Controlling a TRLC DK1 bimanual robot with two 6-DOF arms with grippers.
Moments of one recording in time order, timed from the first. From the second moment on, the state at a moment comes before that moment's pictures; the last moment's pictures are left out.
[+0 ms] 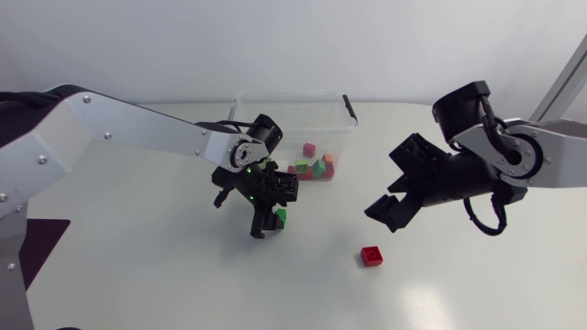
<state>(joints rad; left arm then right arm) -0.56 2.12 1.37 -0.51 0.24 1.15 0.26 1.40 0.85 -0.48 -0.23 -0.42</state>
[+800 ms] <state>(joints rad) -0.48 1.85 1.56 -0.57 0.30 0.75 0.34 1.72 0.97 -0.76 -0.11 -0.08</state>
